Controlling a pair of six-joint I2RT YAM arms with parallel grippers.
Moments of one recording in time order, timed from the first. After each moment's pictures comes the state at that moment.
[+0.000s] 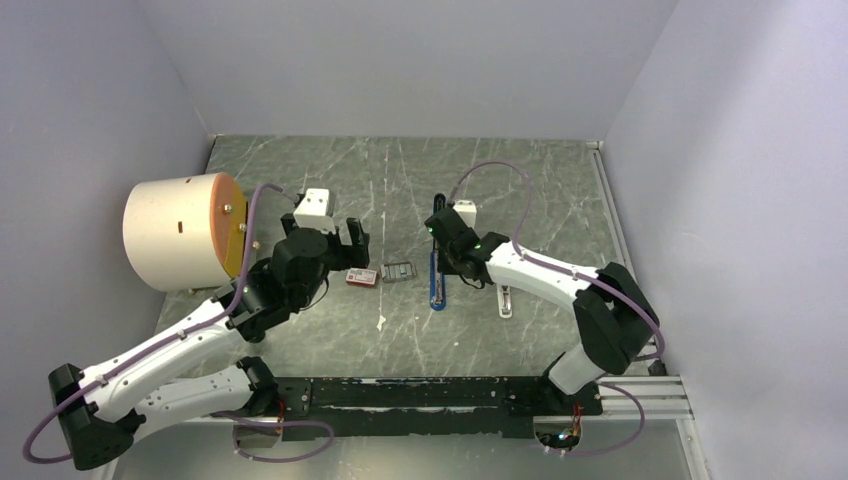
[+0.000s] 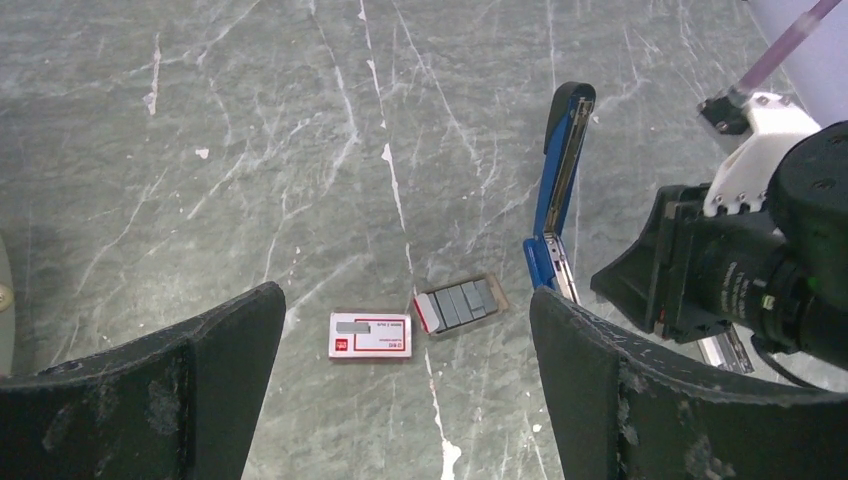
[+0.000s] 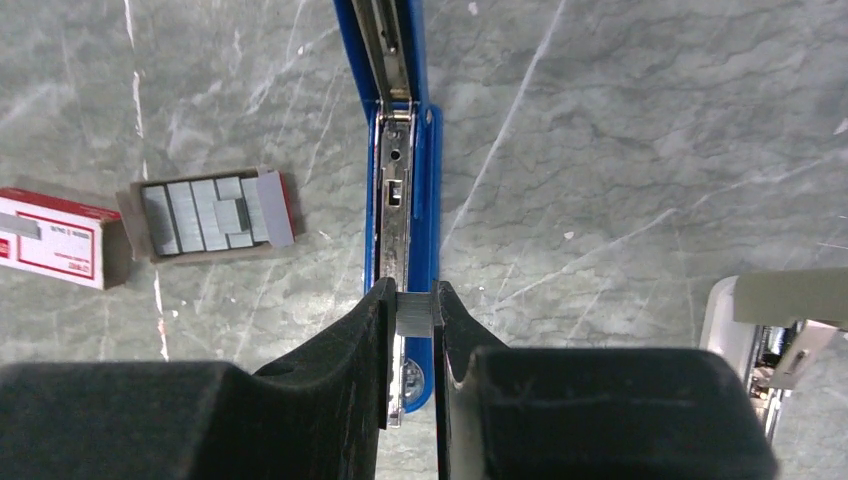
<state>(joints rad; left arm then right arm) -0.90 0.89 0.84 -0.30 -0.62 -0.42 0.75 1.53 0.98 -0.40 0.35 0.64</state>
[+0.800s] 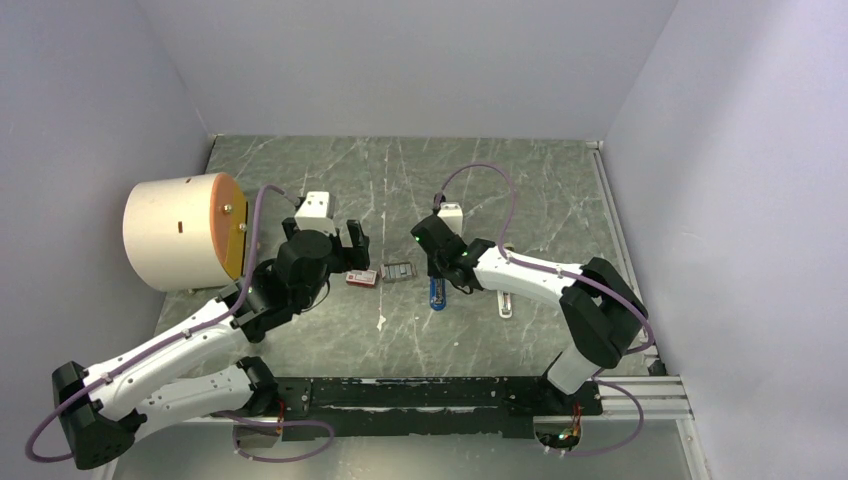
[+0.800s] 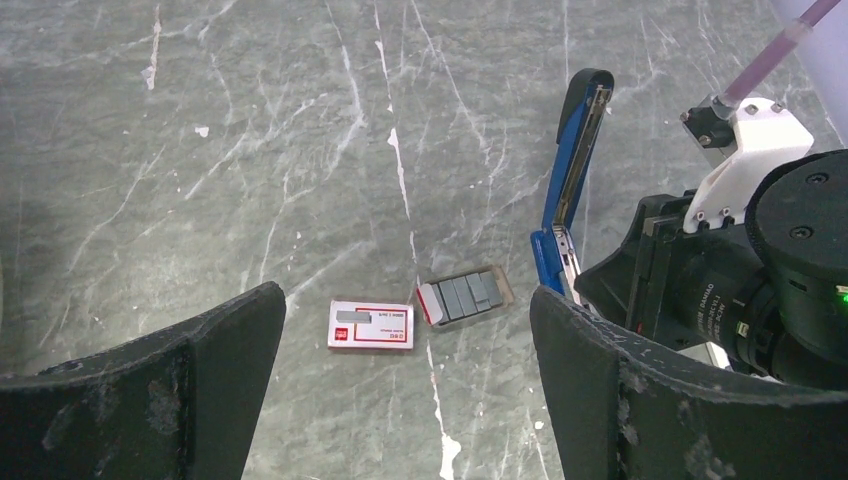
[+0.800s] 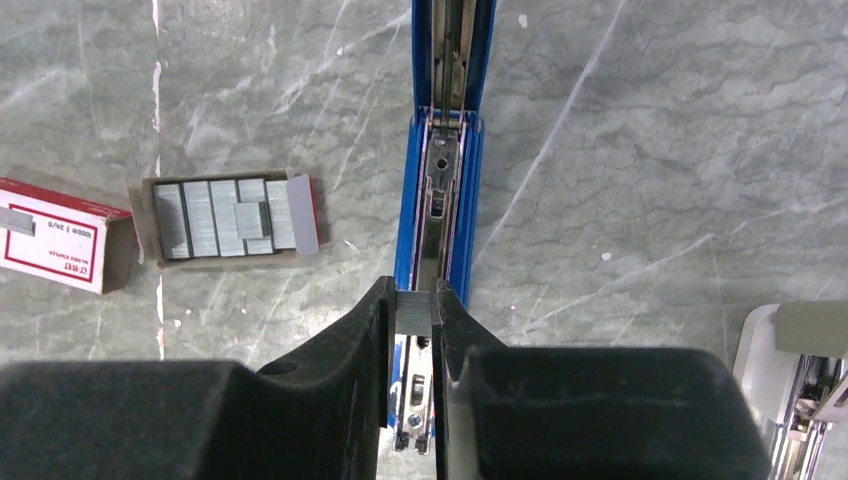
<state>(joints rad) -0.89 0.90 0.81 -0.30 -0.63 -0.47 0.83 1.61 0.98 -0.33 0.41 0.62</state>
